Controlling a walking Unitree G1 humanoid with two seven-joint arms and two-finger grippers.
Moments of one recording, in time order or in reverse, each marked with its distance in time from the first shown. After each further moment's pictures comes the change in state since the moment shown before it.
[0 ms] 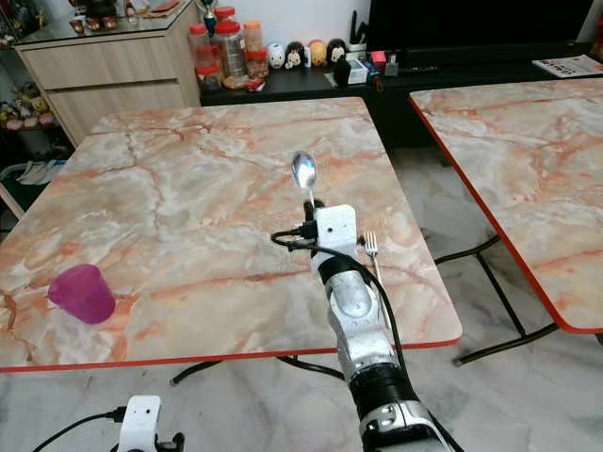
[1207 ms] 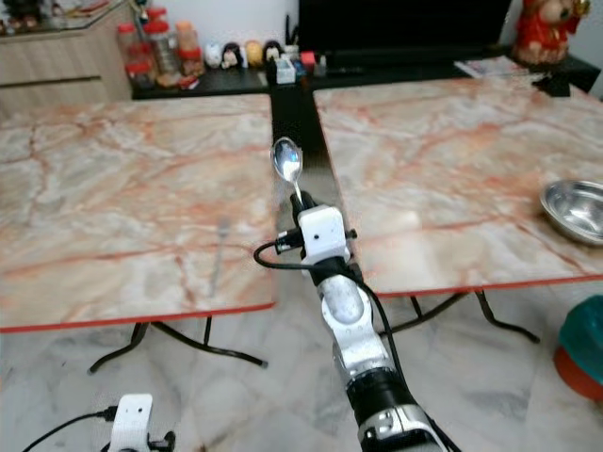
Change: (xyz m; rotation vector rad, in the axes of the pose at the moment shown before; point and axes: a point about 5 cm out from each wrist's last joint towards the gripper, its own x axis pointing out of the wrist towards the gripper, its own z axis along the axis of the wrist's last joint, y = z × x) left arm 0.001 -0.004 0.002 -0.006 -0.006 0.008; right arm -0.009 -0.002 -0.007 -0.069 -0.021 0.011
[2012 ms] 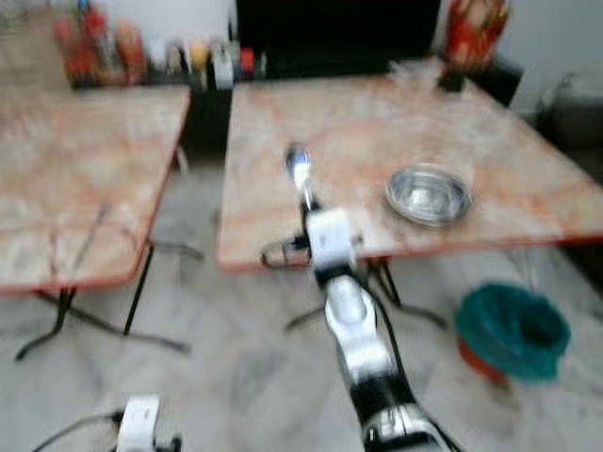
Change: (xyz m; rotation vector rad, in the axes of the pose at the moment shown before) left arm 0.000 0.008 -0.002 0.012 0.005 0.016; right arm 0.004 0.003 0.002 0.006 -0.003 -0.020
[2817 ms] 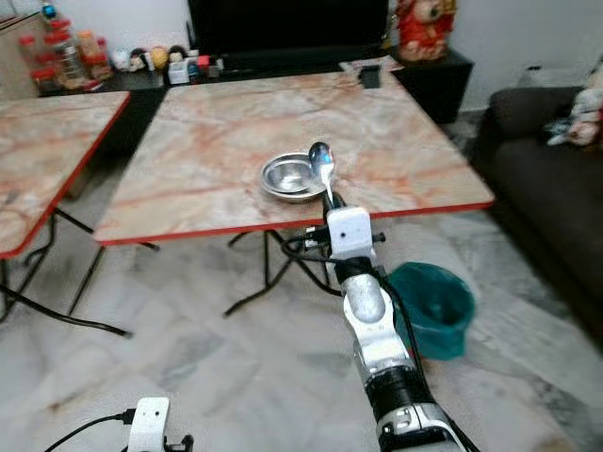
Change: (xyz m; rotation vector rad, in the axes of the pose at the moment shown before) left arm 0.000 -0.016 0.003 -0.021 -0.025 -0.047; right arm -0.002 -0.022 -0.003 -0.033 0.017 -0.073
